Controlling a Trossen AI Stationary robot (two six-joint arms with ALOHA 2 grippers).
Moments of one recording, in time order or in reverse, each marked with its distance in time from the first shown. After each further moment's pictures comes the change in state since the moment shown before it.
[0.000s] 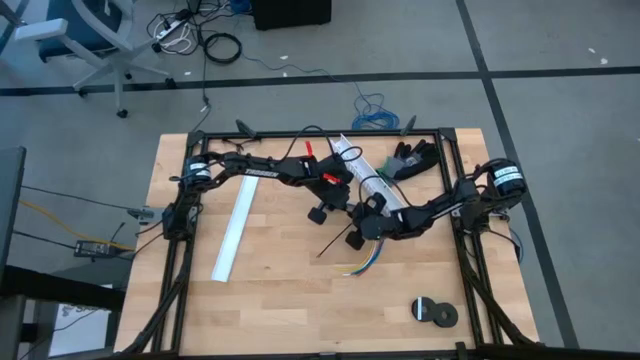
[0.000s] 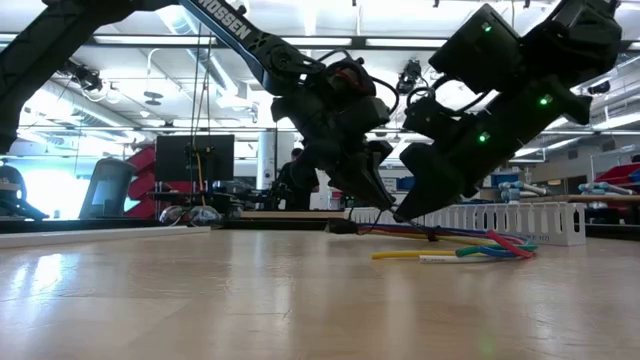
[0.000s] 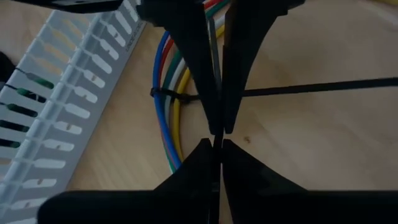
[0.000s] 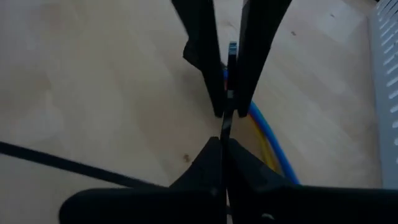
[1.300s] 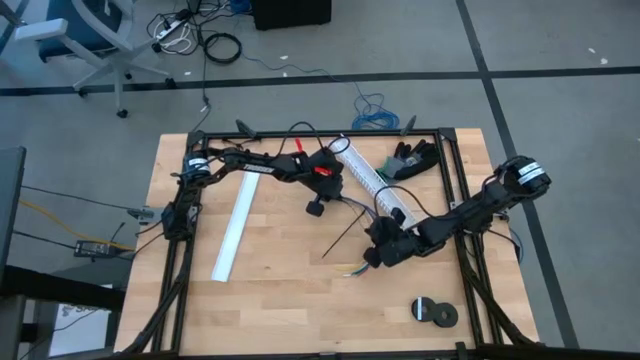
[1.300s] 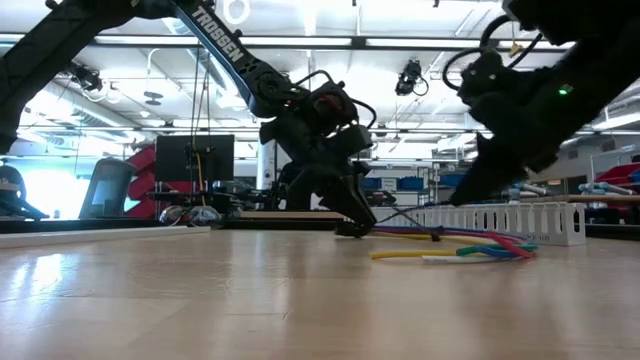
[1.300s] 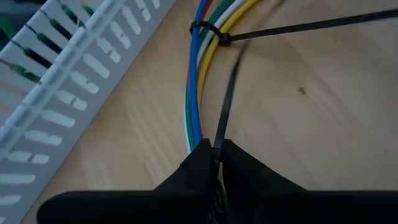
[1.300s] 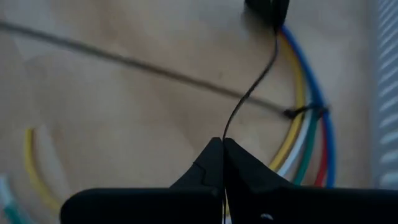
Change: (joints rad) left arm 0.074 0.000 -0.132 0.178 -0.010 -0.095; right arm 0.227 -0.189 -0.001 -0.389 0.085 0.342
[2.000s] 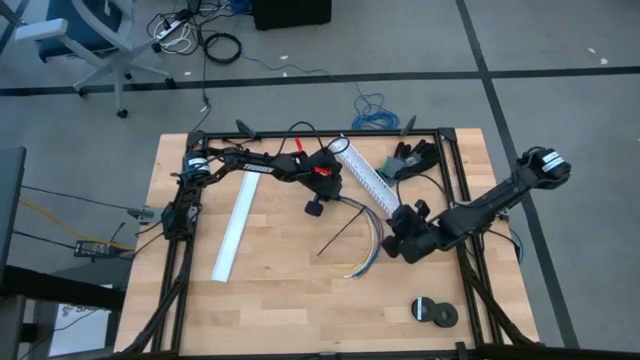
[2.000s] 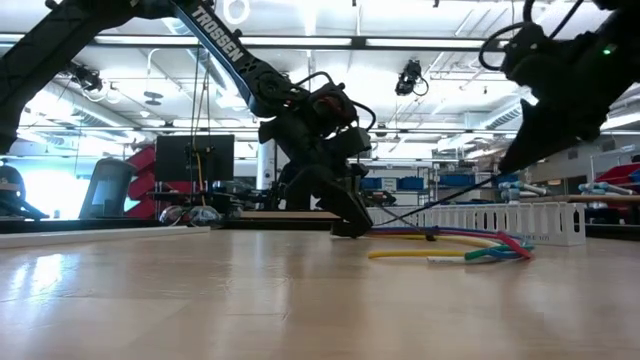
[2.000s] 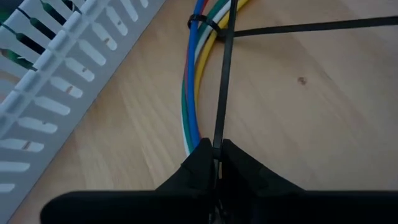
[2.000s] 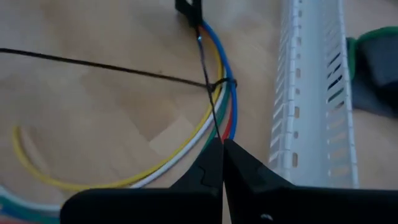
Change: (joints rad) left arm 0.002 -0.001 0.001 -0.030 -0.018 -0.001; right arm 0.071 -0.282 0.000 -0.453 0.042 0.271
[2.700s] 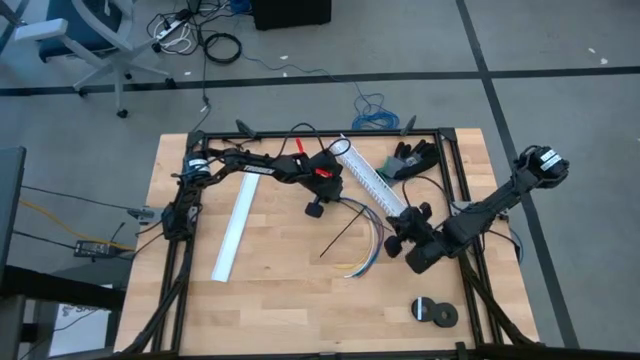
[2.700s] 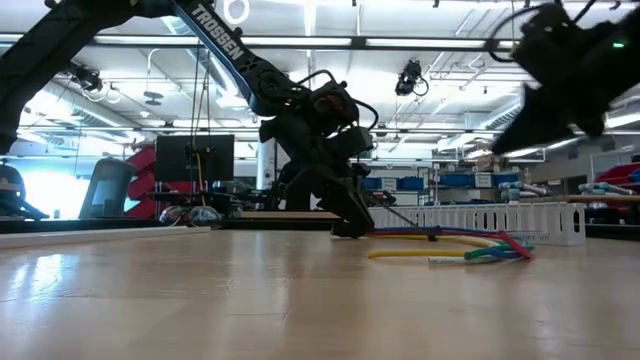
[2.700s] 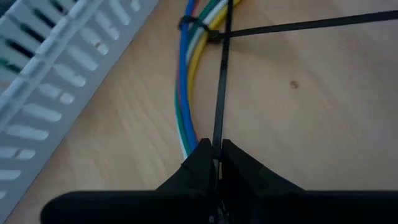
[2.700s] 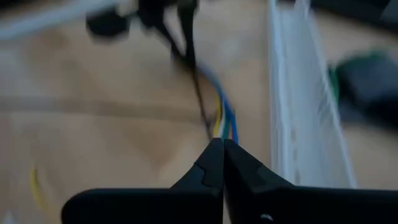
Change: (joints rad) left arm -0.021 0.000 0.002 -0.004 -0.001 -0.003; right arm 0.090 0.006 -0.035 0.066 0.233 0.115
